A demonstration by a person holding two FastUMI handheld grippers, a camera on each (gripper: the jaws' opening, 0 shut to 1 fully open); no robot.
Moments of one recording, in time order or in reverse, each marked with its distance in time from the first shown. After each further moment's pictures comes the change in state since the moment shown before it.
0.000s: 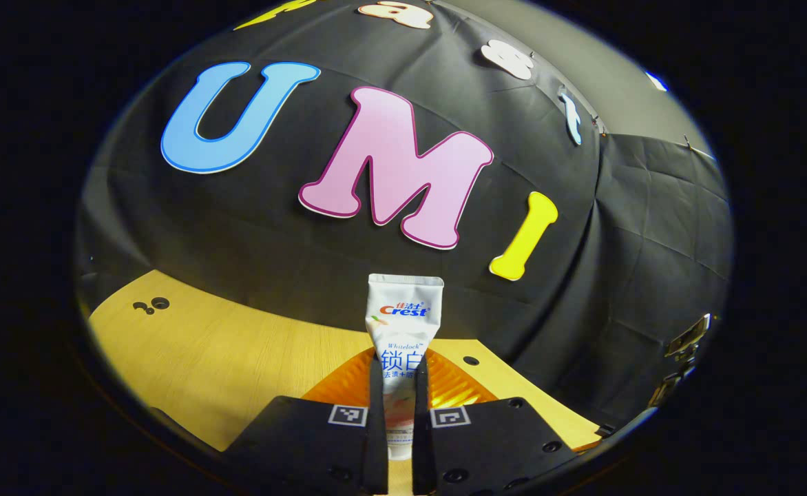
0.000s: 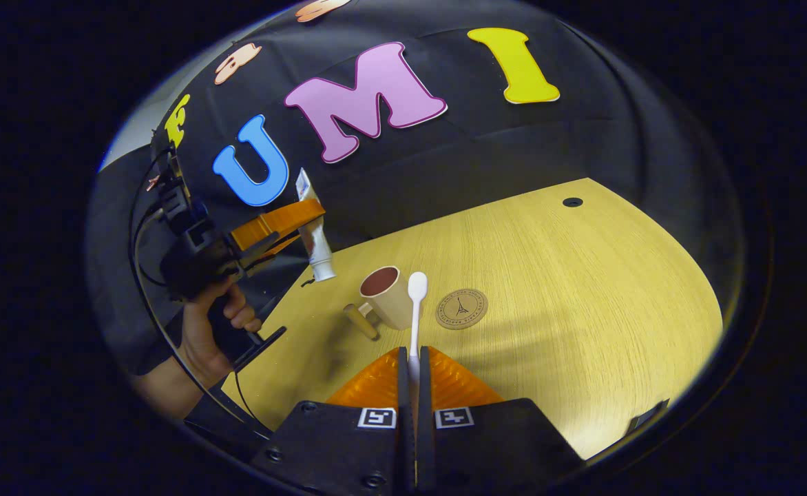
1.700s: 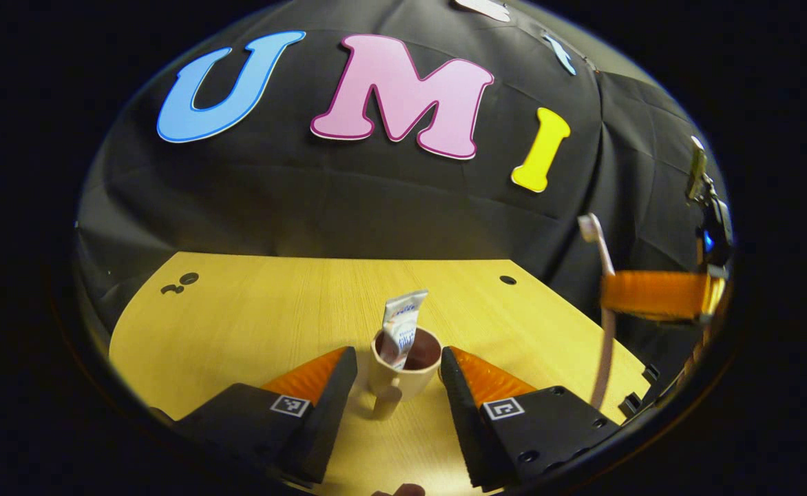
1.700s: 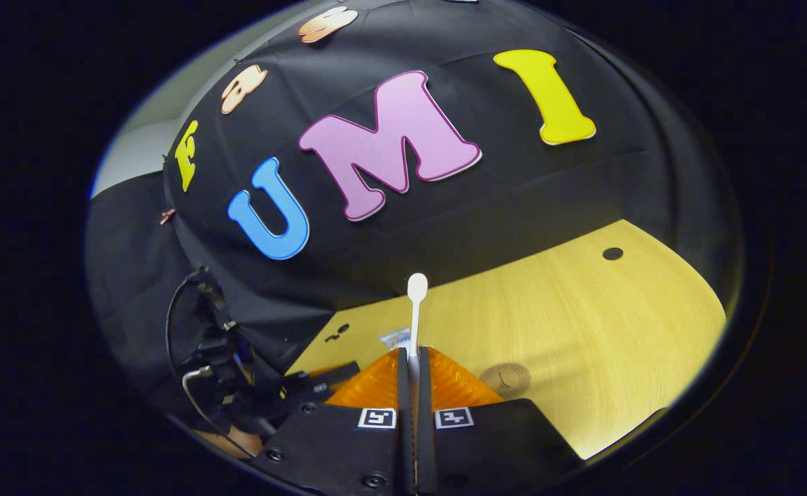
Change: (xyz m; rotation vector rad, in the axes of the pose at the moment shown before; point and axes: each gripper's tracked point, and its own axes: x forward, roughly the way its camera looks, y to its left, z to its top) left arm -0.062 0.045 -0.091 0.156 0.319 0.075; right arm 0.064 0.065 0.122 0.038 -0.238 0.116
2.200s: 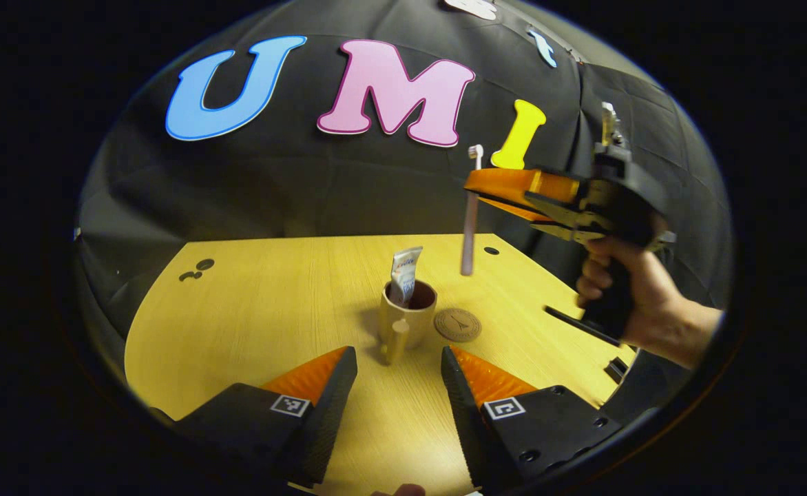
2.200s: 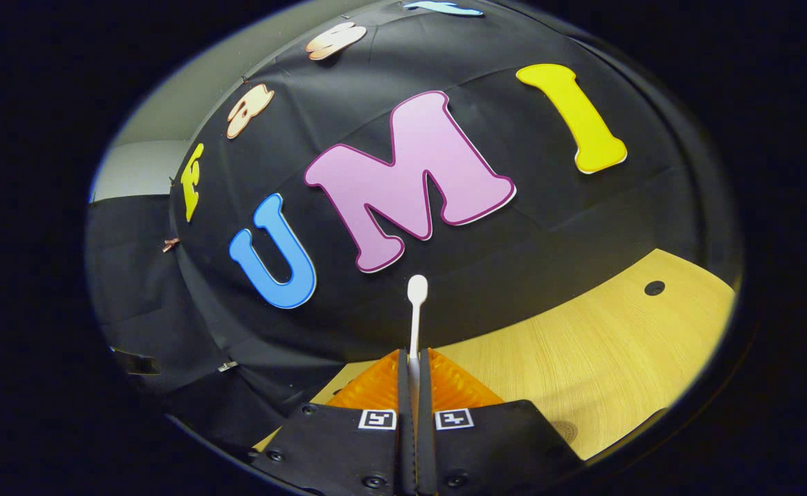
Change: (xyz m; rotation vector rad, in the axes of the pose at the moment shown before) left arm -0.088 0.011 -0.038 0.015 0.088 -0.039; right arm 0.098 0.011 0.032 -0.008 -0.193 0.024
